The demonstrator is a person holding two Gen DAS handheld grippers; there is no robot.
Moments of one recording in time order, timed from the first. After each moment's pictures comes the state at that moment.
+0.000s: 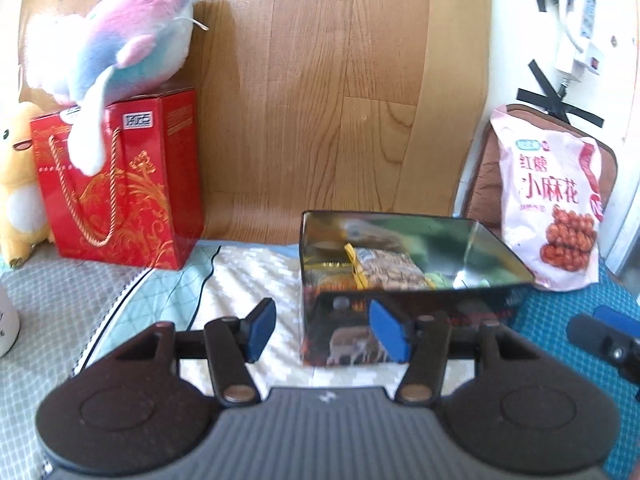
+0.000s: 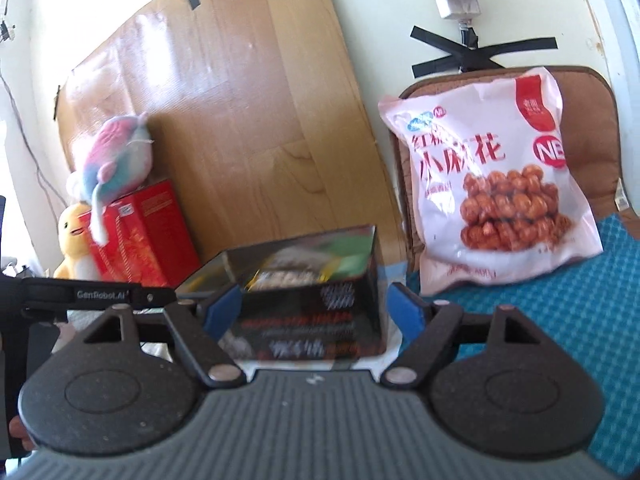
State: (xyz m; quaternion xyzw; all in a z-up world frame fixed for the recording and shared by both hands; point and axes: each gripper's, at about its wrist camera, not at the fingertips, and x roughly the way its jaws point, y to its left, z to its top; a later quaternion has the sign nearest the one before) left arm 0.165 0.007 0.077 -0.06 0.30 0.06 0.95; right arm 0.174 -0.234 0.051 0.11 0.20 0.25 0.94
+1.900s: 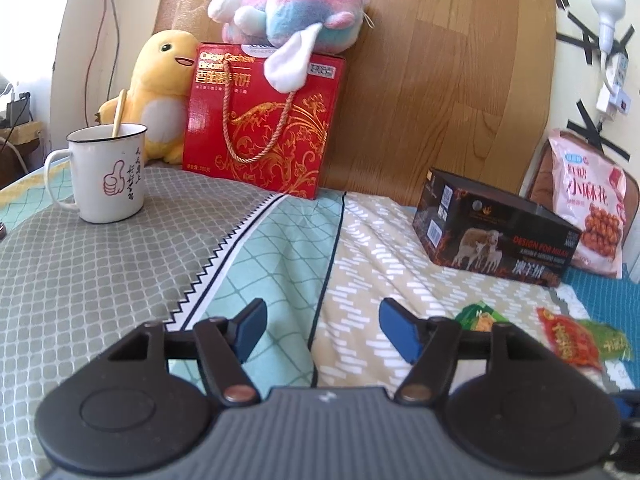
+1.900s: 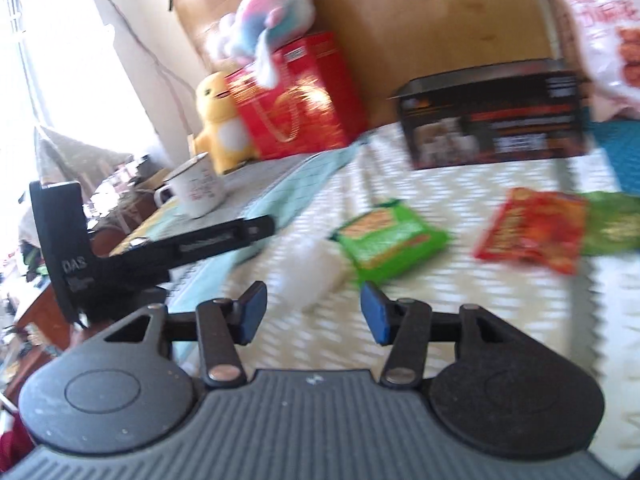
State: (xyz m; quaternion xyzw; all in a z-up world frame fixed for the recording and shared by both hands) left arm 0.016 0.097 0.011 -0.13 0.24 0.13 0.95; right arm 0.066 -0.132 0.018 0.10 0.34 0.42 0.84
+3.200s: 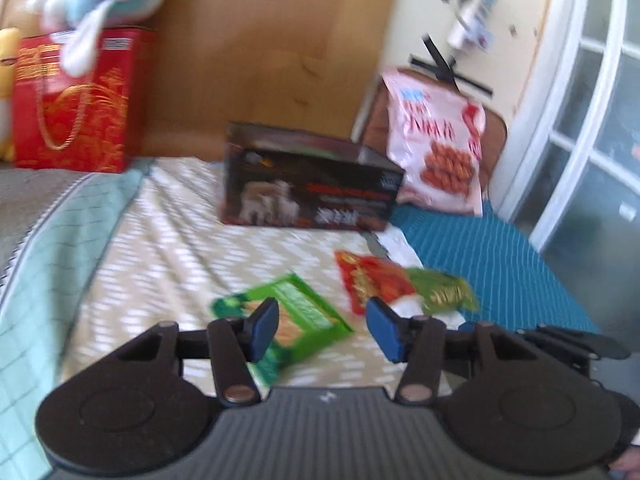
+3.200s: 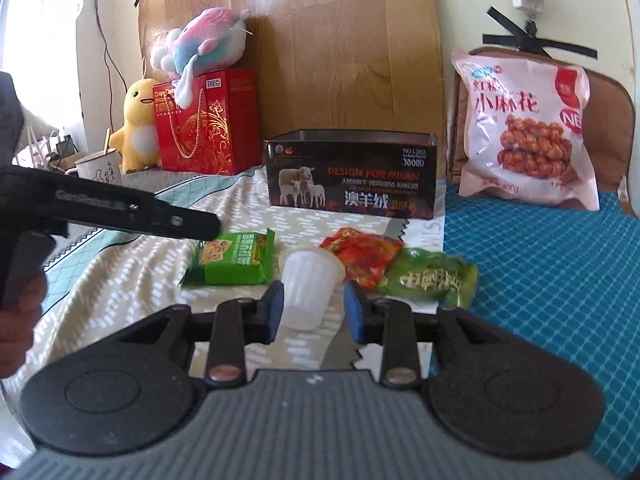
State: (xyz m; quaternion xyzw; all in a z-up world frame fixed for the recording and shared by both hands) left arm 0.051 -0.009 0.034 -0.10 0.31 -0.08 0.94; right arm 0.064 -0.215 0.017 -0.02 0.25 0.30 0.92
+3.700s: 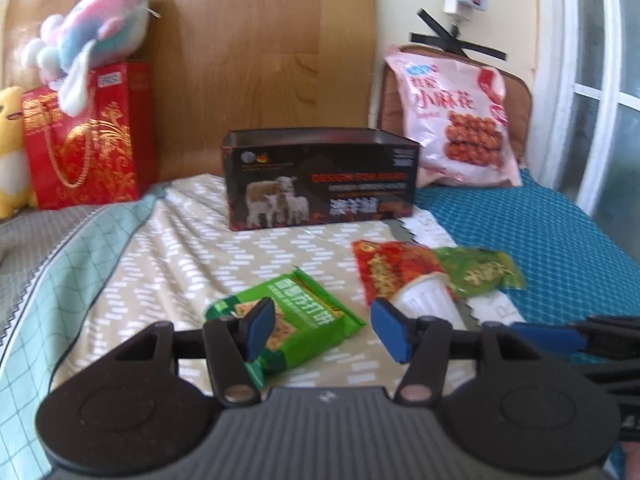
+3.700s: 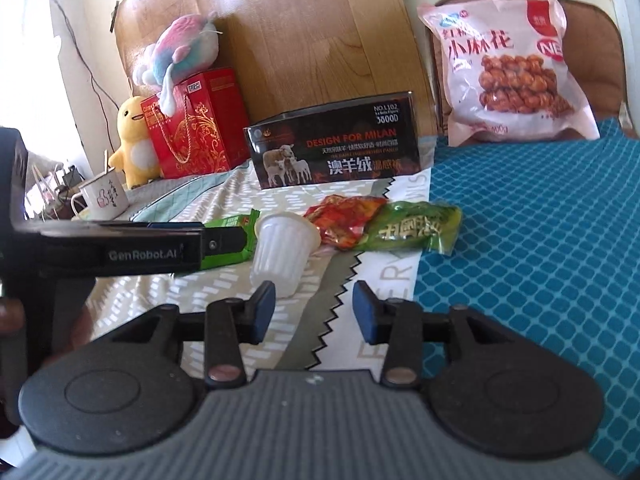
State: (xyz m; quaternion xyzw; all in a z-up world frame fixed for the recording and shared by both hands) left arm 0.055 -0.047 0.011 -0.01 0.28 0.00 0.96; right arm 0.079 -0.245 -0.003 0.06 0.29 0.32 0.90
